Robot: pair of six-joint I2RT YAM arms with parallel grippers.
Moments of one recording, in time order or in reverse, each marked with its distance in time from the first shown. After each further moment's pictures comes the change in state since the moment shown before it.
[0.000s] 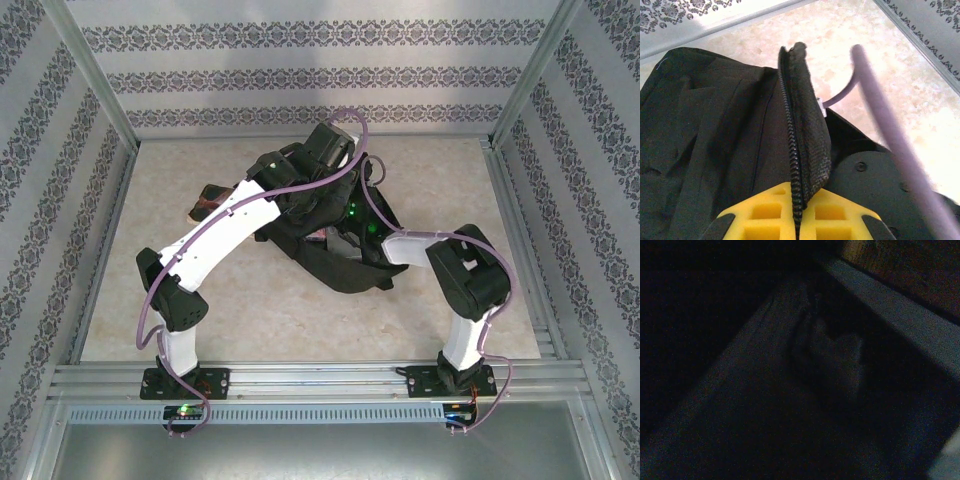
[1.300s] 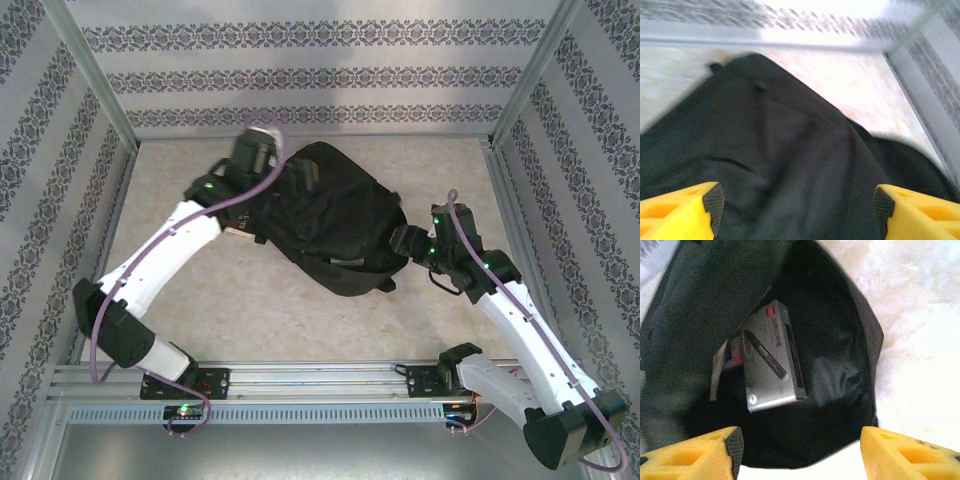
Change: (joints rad) left arm 0.296 -0.392 -0.604 0.418 0.122 -0.212; right arm -0.184 -0.916 -0.028 -1.391 0.066 -0.670
